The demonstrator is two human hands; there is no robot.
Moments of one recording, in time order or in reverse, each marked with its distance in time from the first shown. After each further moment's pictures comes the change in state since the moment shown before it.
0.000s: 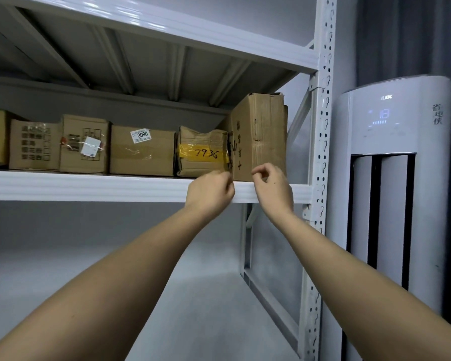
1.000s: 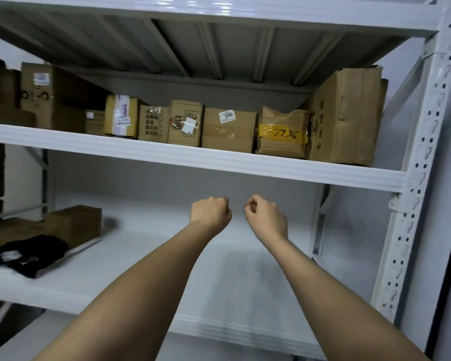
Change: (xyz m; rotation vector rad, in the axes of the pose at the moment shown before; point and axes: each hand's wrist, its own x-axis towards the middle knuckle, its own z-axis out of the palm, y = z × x) left_hand -0.138 -0.084 -0.037 0.415 -0.322 -0.372; right_hand -0.133 -0.043 0.085 -0.171 -0.452 -0.147
